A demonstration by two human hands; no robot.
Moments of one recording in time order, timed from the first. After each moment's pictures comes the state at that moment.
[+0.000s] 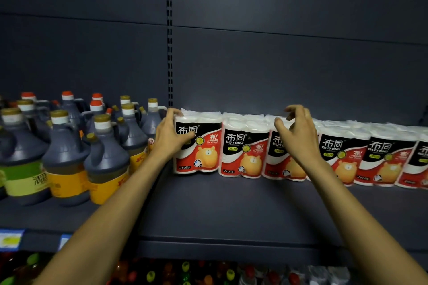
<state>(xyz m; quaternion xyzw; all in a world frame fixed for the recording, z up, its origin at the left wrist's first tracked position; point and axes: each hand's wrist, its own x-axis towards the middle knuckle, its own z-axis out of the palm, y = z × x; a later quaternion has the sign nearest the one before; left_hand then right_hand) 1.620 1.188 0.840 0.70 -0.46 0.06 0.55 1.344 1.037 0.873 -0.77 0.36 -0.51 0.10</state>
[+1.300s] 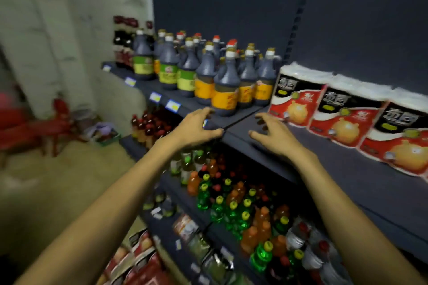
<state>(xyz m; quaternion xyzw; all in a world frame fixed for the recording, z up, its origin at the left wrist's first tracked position) 1.492 1.429 0.769 0.89 -0.32 0.06 0.32 1.415 1.190 0.776 -0.96 0.01 -0.14 0.23</state>
